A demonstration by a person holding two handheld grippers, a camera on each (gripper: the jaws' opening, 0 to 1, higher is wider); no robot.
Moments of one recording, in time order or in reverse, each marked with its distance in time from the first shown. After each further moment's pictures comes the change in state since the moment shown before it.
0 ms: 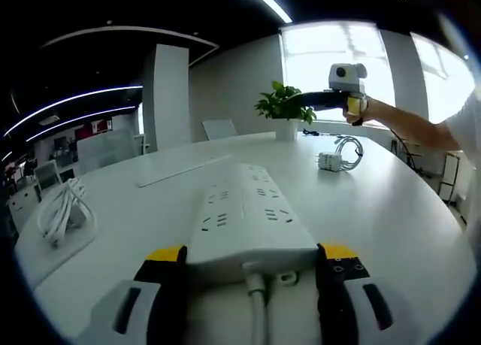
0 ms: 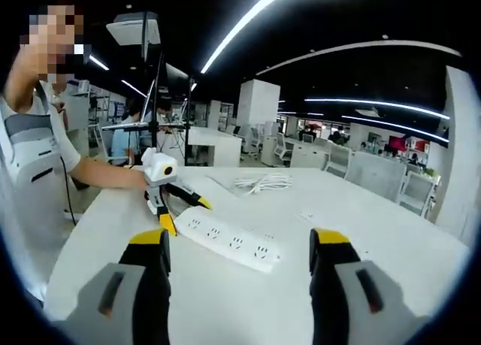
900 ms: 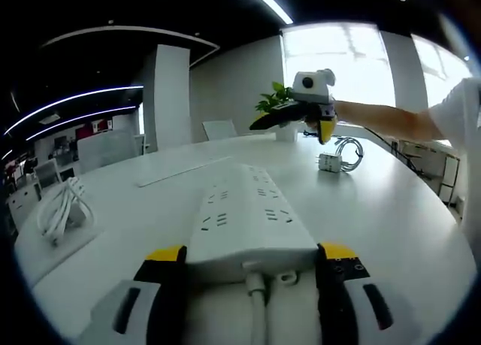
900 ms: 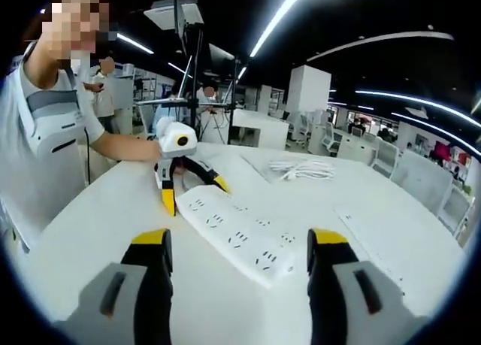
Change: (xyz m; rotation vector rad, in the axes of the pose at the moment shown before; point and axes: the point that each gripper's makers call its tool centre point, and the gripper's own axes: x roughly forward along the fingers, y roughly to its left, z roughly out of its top) left arm 0.000 -0.001 0.000 -0.007 -0.006 0.000; right arm 0.075 -0.011 -0.037 -0.083 0.073 0.262
